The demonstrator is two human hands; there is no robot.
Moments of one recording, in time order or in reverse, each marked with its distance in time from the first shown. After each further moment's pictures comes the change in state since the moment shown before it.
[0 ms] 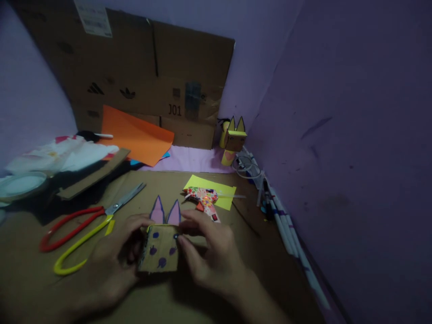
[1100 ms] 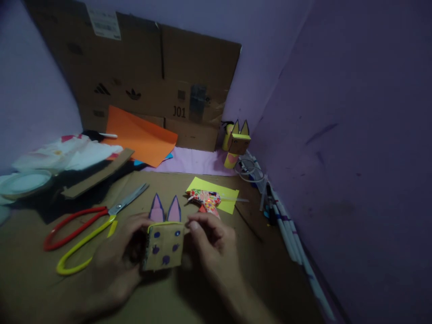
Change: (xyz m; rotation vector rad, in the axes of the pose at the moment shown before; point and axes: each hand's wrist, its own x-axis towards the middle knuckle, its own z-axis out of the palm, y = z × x) left_hand -0.002 -0.006 0.003 0.097 0.110 0.079; right_hand 0.010 -0.004 0.010 0.249 0.231 0.452
